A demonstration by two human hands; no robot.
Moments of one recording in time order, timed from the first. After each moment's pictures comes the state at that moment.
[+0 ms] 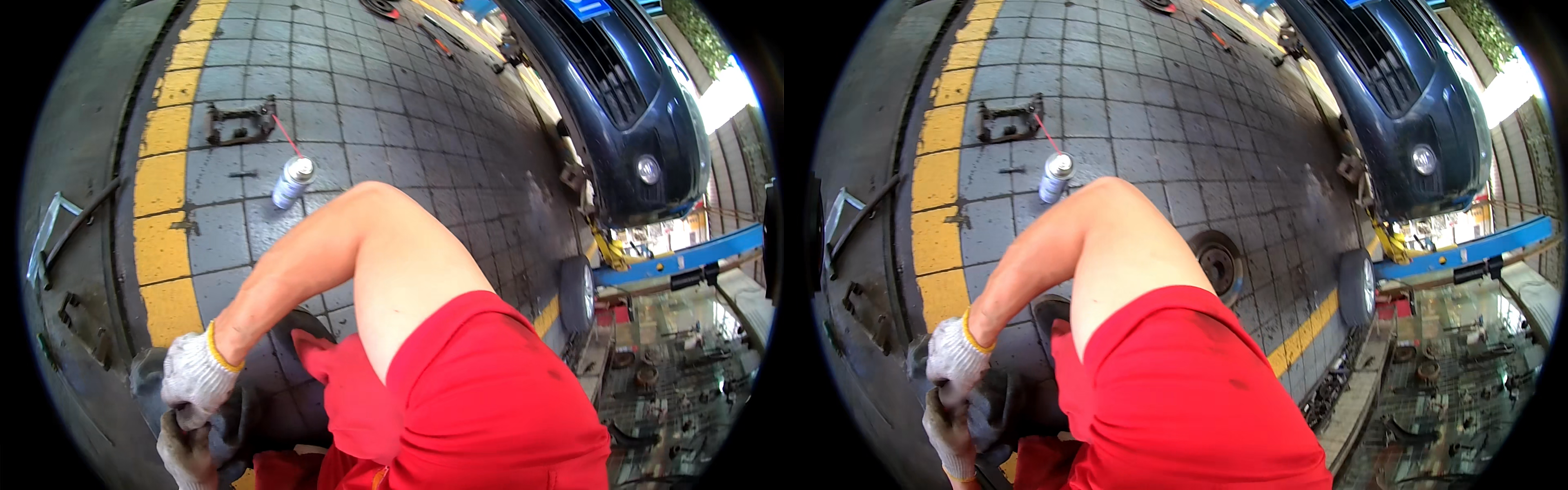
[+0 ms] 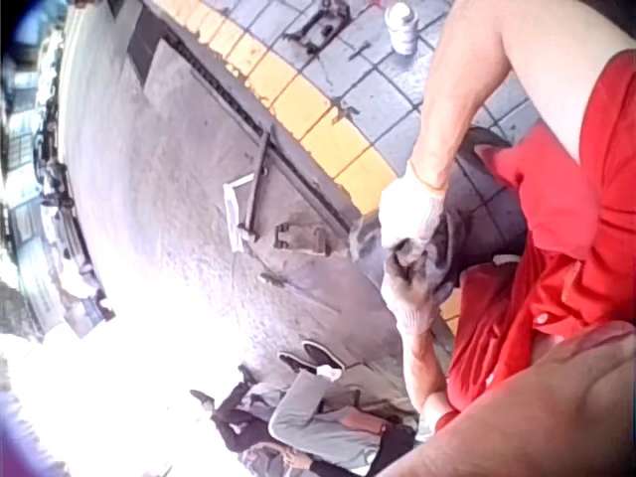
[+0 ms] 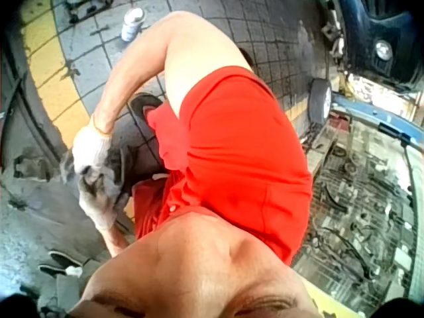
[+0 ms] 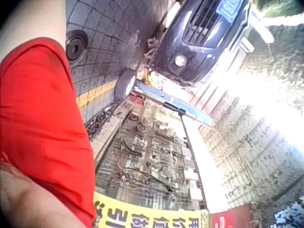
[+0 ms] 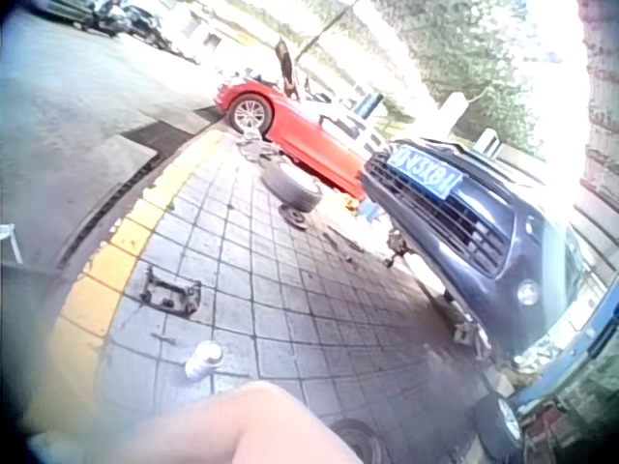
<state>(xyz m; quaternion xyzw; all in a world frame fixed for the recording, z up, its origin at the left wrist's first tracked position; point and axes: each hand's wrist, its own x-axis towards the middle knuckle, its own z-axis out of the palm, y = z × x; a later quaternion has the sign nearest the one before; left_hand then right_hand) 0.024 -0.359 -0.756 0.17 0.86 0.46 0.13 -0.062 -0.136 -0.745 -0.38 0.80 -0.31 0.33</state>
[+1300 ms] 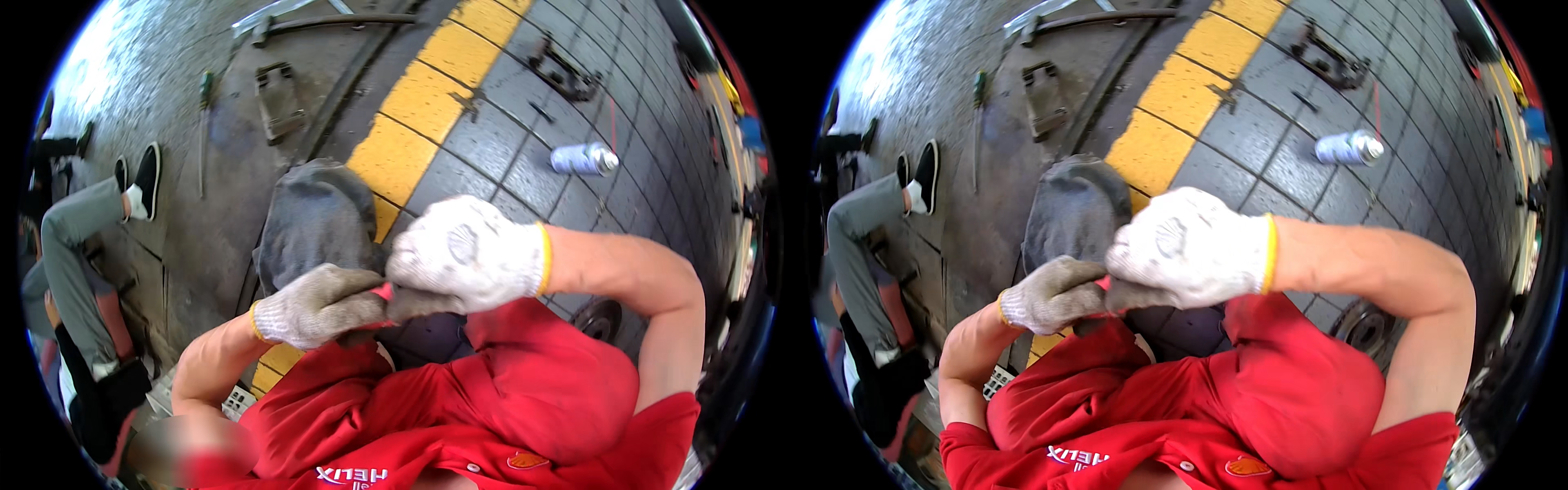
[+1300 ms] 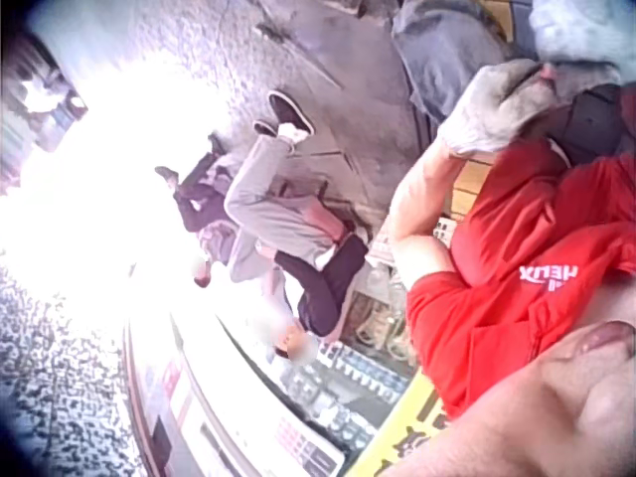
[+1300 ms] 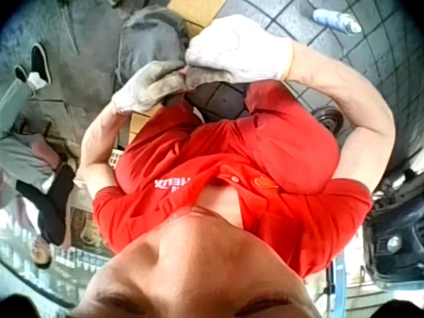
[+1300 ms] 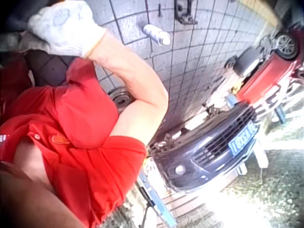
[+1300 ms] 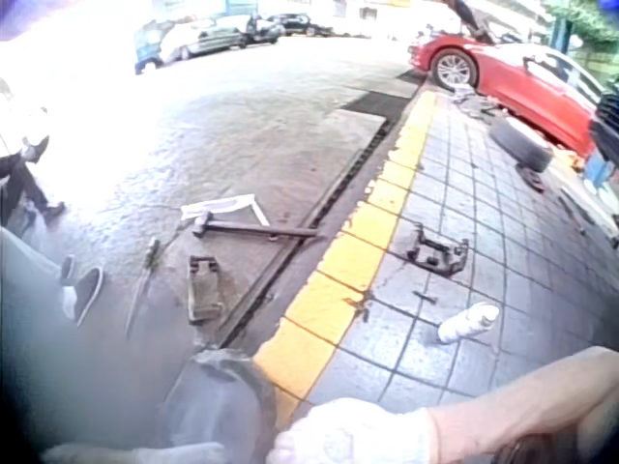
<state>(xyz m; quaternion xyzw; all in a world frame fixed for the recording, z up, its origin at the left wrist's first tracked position) 0.017 -0.368 -0.701 0.15 0.62 0.57 0.52 -0.026 -0.101 -0.706 -0.53 0.74 -0.42 0.06</state>
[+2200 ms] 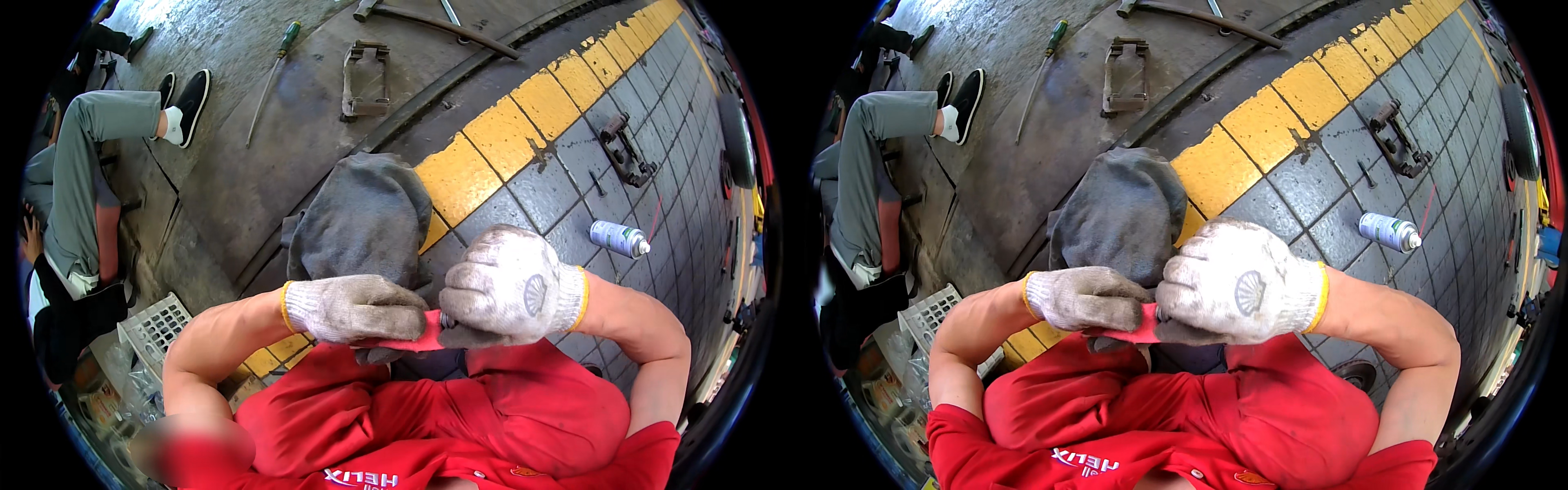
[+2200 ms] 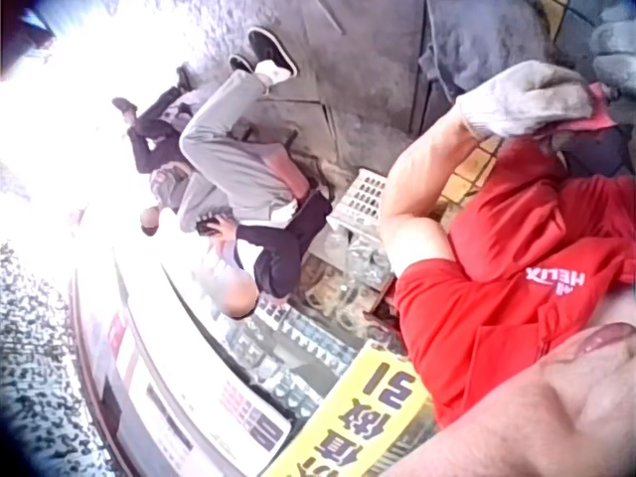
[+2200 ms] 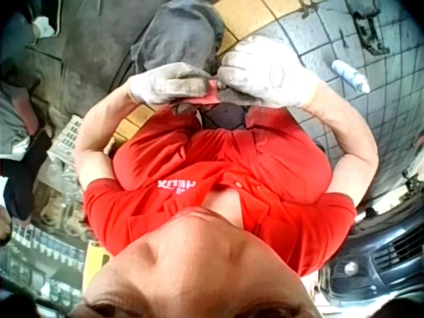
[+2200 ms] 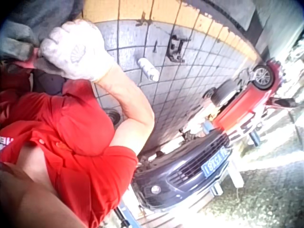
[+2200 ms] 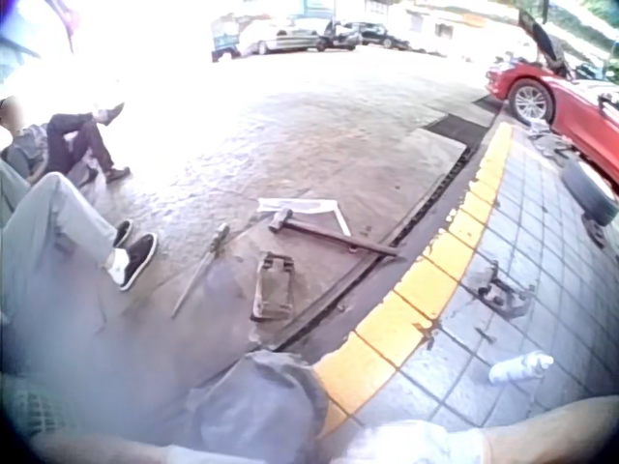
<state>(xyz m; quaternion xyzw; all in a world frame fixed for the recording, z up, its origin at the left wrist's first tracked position) 0.025 -0.394 -0.706 0.07 0.51 0.64 0.58 -0.058 -0.135 -0.689 -0.63 0.67 -0.38 0.09</state>
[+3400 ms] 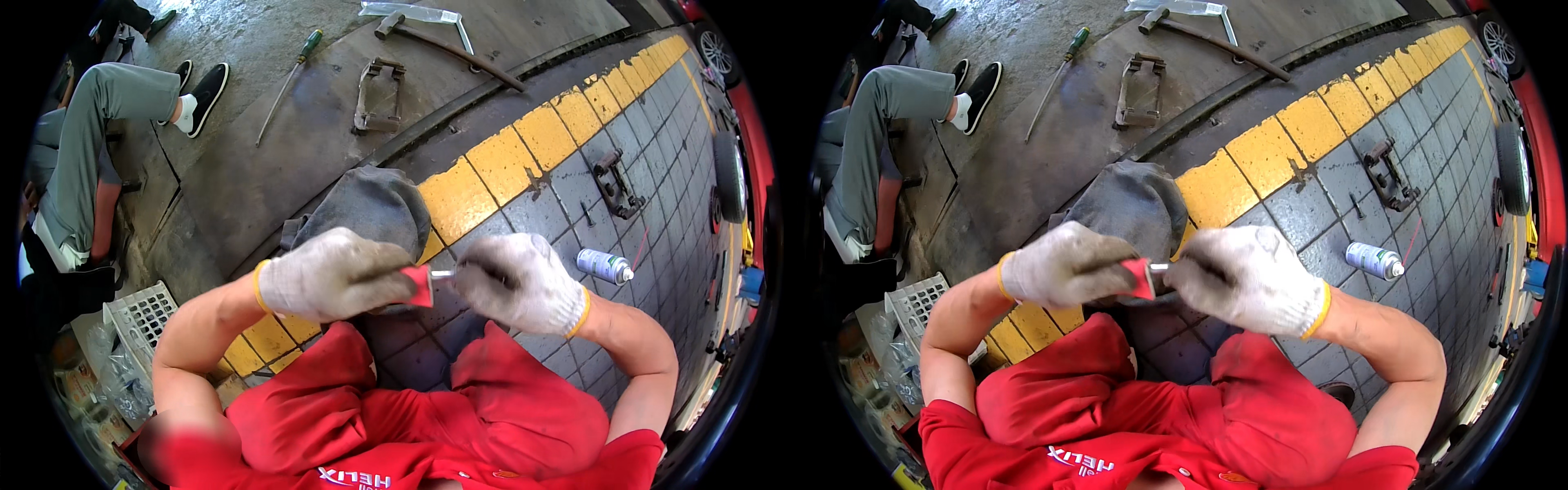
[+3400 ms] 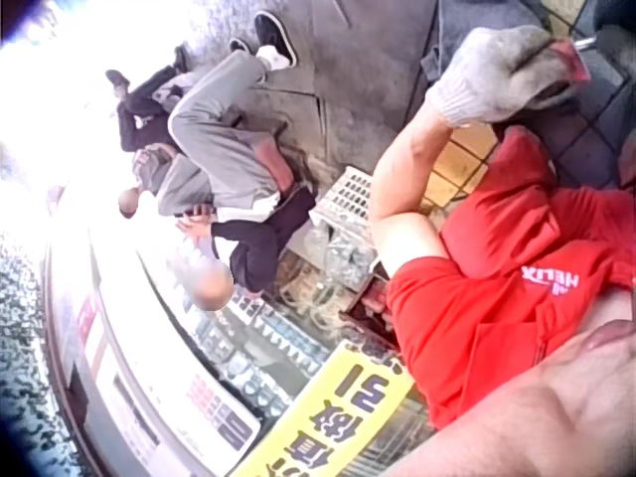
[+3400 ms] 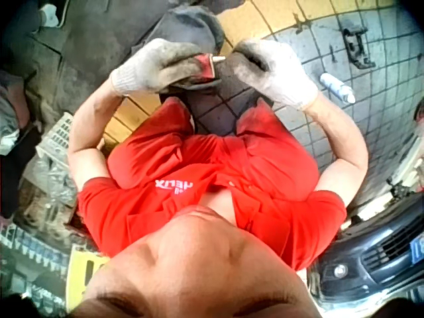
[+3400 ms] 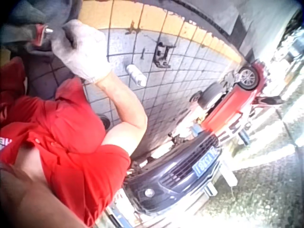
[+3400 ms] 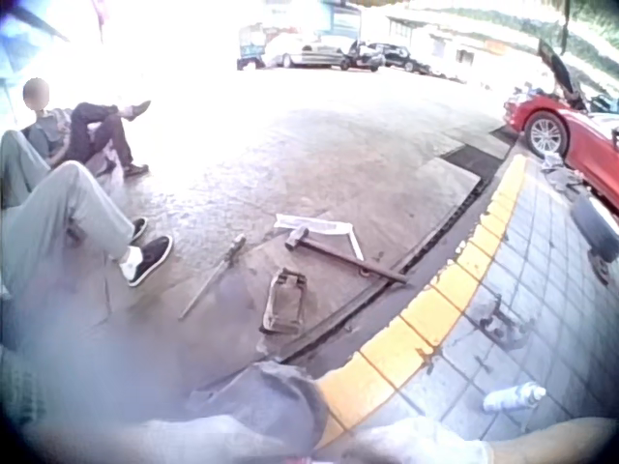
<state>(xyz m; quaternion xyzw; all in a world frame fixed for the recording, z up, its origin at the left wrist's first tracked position) 0.009 -0.421 -0.690 0.20 0.81 0.50 0.23 -0.066 -0.134 -0.656 -0.33 0.79 -0.41 0.31</state>
